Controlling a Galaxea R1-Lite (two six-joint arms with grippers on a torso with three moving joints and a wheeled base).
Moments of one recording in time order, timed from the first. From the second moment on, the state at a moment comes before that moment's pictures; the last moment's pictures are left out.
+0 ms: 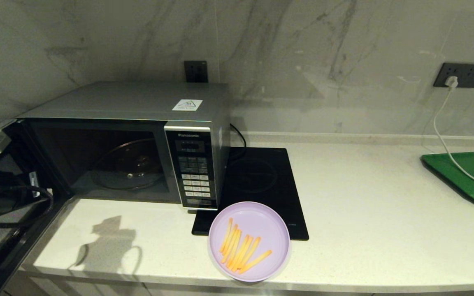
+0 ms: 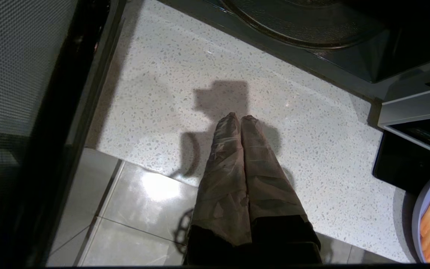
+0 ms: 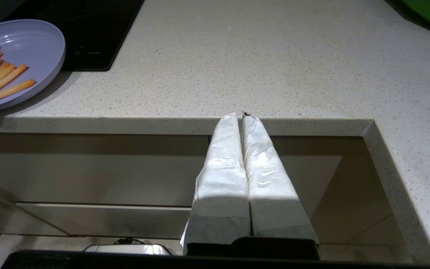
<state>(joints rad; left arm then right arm) 0.22 1.44 -0.96 0.18 -0.04 -0.19 0.00 0.00 -0.11 0.26 -0.03 0.08</state>
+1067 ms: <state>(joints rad) -0.65 1.51 -0.95 0.12 0.23 -0.34 0.00 0.00 -0.11 0.26 -0.03 0.08</state>
